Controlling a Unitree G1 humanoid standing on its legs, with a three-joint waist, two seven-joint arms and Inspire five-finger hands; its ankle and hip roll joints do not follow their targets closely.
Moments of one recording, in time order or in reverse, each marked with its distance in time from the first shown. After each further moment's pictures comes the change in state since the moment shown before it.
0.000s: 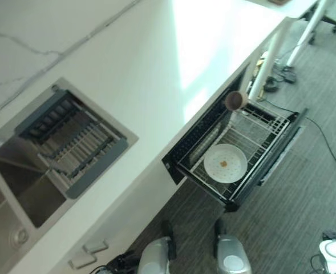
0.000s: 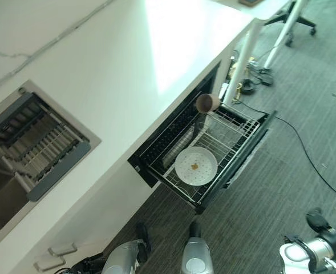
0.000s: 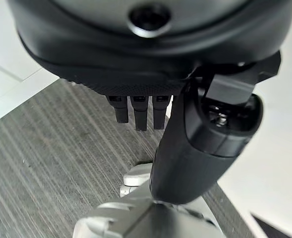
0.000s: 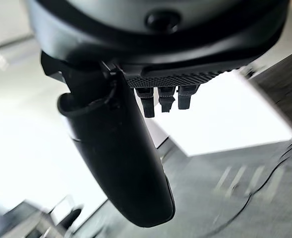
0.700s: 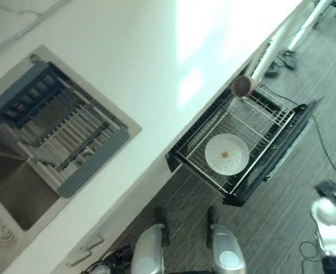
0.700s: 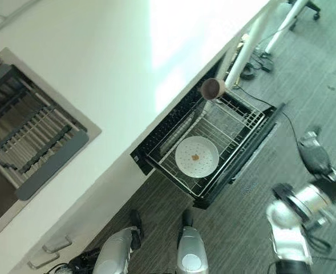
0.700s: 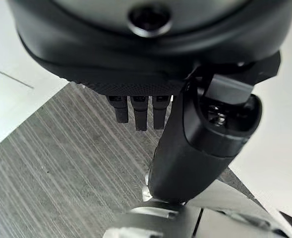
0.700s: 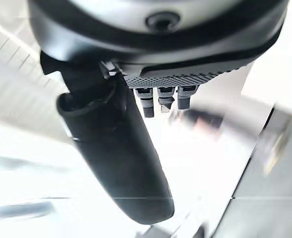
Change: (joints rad) left arm 0.013 0.002 0.088 -0.034 0.138 0.003 0.005; right arm 0.153 0.059 -0.147 -0.729 -0.026 0.026 -0.133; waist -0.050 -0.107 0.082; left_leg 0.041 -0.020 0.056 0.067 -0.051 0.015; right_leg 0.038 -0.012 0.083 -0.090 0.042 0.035
